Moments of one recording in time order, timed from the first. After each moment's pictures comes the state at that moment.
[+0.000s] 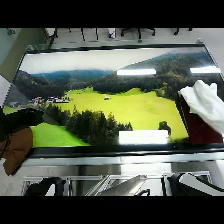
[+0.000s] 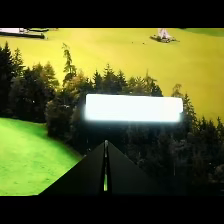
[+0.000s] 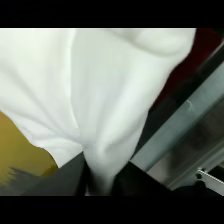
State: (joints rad) left arm -0.01 -0.64 1.04 -1.78 1.24 1.54; right arm -0.85 -1.26 1.39 1.80 -1.74 -1.27
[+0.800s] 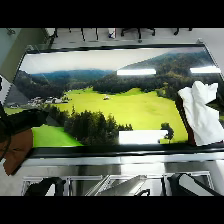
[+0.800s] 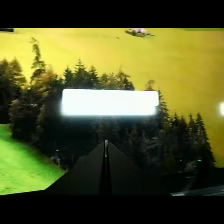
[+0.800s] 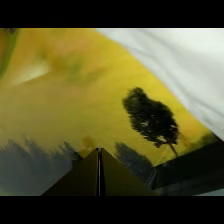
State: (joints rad) left arm -0.01 -0.64 1.03 -1.90 1.26 1.54; right arm -0.64 -1.18 1.31 2.15 -1.54 -1.50
